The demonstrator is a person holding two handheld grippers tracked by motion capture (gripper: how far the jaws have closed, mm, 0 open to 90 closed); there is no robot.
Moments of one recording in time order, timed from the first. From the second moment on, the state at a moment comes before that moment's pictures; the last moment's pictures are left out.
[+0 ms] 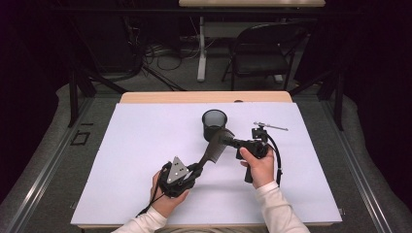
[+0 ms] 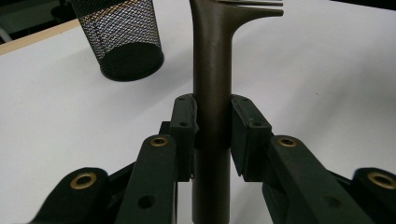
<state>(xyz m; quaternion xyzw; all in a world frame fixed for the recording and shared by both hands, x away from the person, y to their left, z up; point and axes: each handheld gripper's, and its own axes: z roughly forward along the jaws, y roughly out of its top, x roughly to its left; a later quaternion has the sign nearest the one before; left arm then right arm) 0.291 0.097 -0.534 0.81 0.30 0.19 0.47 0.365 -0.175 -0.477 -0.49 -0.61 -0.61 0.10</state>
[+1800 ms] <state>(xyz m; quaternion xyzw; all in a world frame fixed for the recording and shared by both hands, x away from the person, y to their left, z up) 0.294 0.099 -0.534 0.80 0.30 0.19 0.49 0.364 -0.182 -0.475 -0.49 -0.60 -0.63 0.08</state>
